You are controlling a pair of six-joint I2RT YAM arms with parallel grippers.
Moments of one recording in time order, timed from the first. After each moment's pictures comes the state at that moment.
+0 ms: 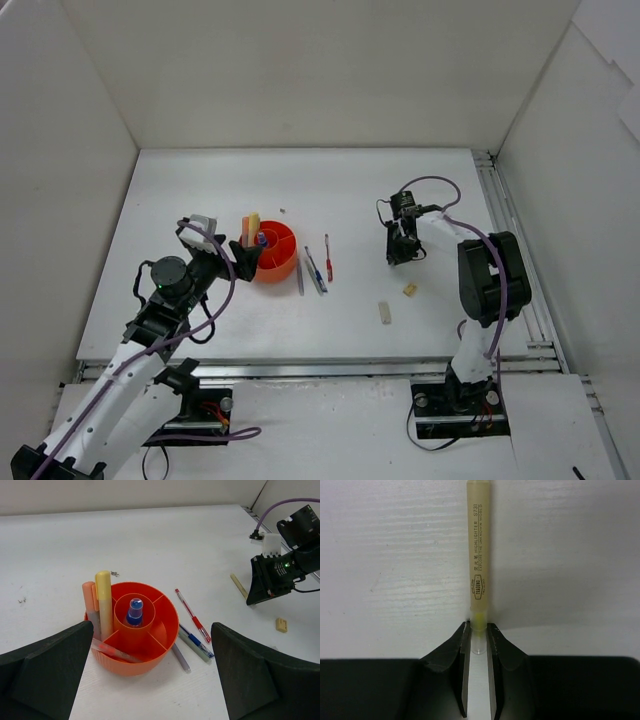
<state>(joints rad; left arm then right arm) -0.38 0.67 0.56 0.04 0.07 -0.21 0.27 1.85 1.16 -0.53 0.04 0.35</state>
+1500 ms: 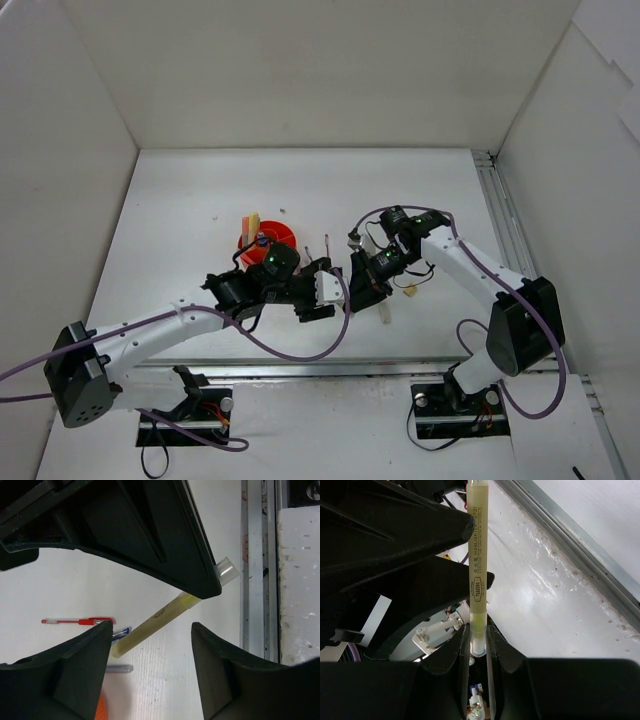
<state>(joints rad) -0.93 1.22 0.92 -0.26 0.38 0.51 0.47 1.52 1.13 -1.04 -1.04 0.32</state>
